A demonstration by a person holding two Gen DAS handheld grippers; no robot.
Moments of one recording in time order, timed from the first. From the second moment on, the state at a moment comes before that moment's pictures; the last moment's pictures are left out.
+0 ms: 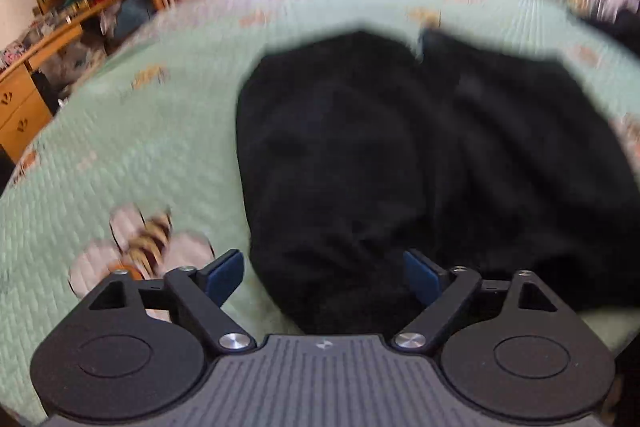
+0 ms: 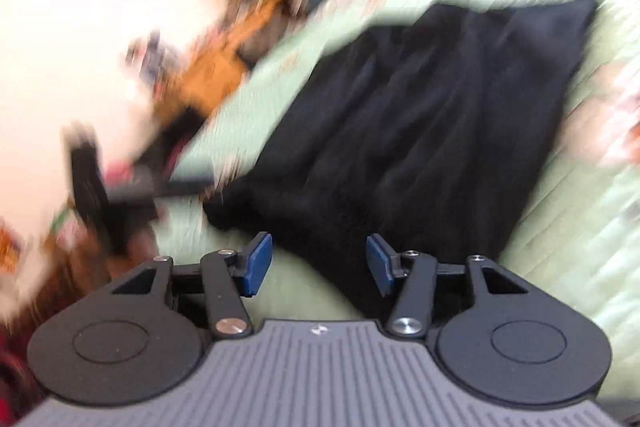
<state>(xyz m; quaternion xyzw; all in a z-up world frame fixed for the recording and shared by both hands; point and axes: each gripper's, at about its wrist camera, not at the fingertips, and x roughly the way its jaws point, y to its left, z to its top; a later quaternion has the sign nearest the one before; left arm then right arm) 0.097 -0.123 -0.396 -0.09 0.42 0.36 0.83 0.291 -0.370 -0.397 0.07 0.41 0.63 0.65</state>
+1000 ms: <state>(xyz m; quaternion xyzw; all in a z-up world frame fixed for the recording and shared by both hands) 0.063 -0.105 -0.350 -0.19 0.33 0.37 0.85 0.547 -0.305 -0.428 0.16 0.39 0.37 0.83</state>
